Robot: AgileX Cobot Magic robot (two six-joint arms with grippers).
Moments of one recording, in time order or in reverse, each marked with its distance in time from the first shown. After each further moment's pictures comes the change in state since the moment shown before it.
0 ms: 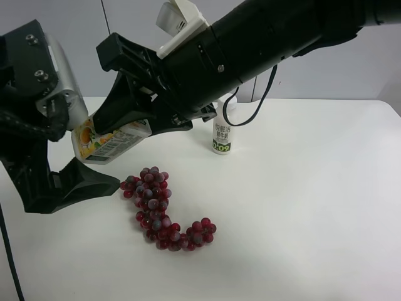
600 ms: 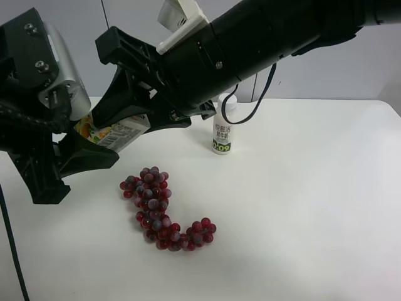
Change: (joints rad) left arm -0.002 0.001 -0.001 0.000 -0.049 0.011; right arm 0.000 0.000 -0.001 0.014 -0.020 0.006
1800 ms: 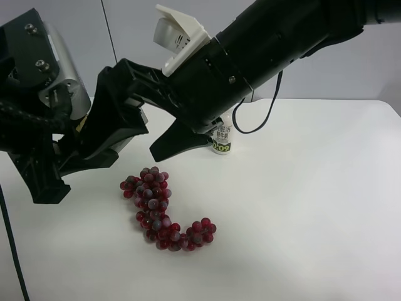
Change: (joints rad) left arm 0.000 0.000 0.000 -0.003 0.000 -0.004; right arm 0.000 0.000 -0.002 -0.101 0.165 -0.002
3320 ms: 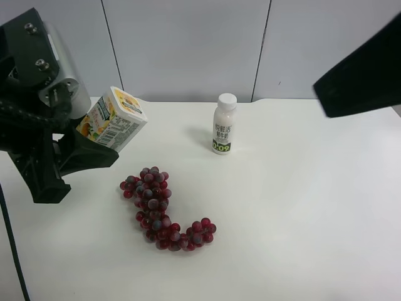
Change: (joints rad) left arm 0.000 0.000 0.000 -0.001 0.000 0.000; right arm 0.003 -0.676 0.001 -0.742 0.268 0.439
